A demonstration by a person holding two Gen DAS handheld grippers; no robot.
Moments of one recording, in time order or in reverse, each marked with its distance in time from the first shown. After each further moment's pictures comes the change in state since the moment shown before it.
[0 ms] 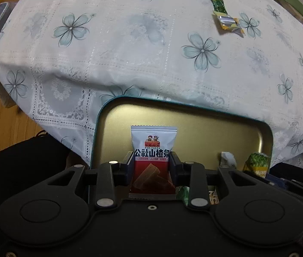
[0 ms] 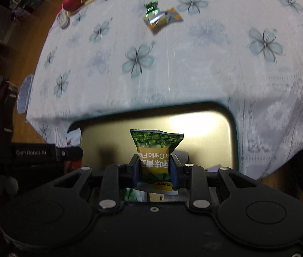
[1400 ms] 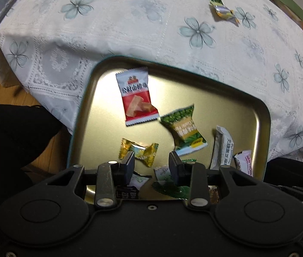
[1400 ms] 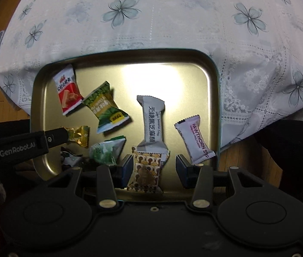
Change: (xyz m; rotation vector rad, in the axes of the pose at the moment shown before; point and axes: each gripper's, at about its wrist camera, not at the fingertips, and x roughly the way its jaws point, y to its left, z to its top) left arm 0.013 -0.016 -0.061 -0.054 -0.059 -0.039; right arm 0.016 0.013 -0.040 -0.072 0.145 -0.245
